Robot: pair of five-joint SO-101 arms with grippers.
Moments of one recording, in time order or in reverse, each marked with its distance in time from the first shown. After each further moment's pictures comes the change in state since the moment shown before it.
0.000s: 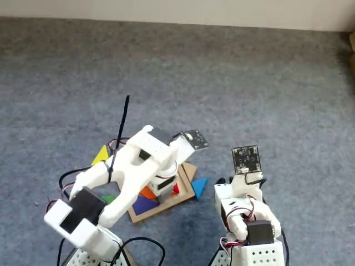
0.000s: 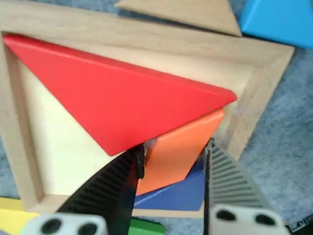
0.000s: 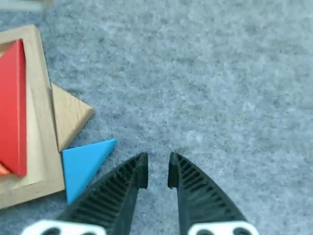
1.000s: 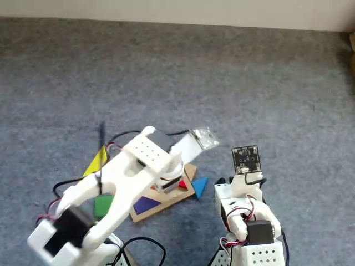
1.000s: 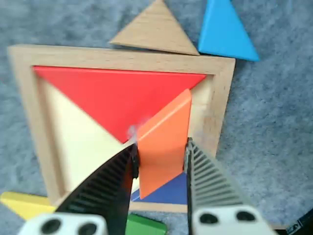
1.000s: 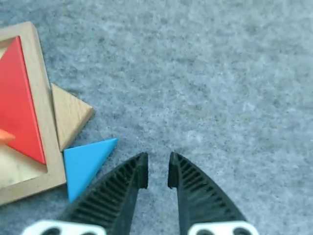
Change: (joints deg) left arm 3.8 -12.2 -0.4 2.6 0.0; right arm 0.0 0.0 0.0 0.0 0.0
